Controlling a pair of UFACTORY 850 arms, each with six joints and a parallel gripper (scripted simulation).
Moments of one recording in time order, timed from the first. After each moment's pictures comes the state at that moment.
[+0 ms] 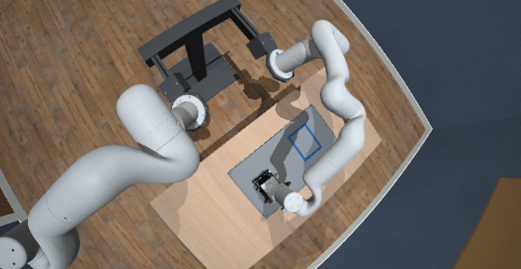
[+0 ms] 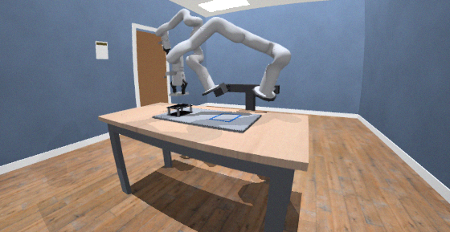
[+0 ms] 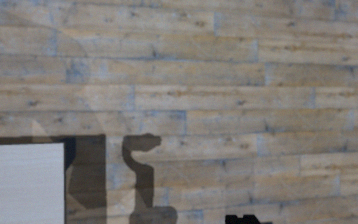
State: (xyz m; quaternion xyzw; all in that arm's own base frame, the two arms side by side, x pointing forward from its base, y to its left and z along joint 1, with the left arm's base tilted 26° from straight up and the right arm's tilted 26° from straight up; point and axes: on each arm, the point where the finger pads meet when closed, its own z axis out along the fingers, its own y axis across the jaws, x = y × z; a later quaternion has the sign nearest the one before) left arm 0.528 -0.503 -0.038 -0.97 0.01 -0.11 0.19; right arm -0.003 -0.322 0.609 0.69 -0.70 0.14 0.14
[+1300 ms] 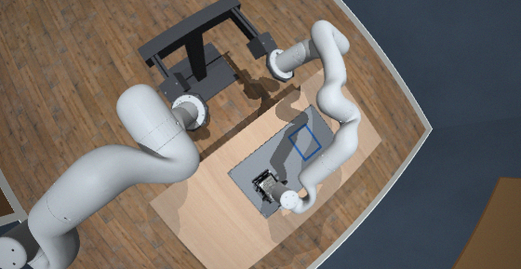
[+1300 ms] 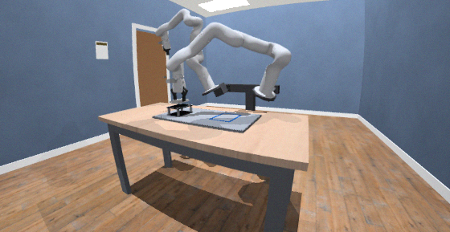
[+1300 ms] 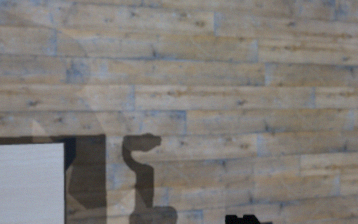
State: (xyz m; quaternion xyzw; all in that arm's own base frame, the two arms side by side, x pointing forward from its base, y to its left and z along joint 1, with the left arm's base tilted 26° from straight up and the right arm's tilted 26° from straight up) left arm 0.540 -0.483 -0.085 -0.97 0.01 -0.11 0.19; right arm -0.003 -0.322 0.609 0.69 -0.70 0.14 0.14
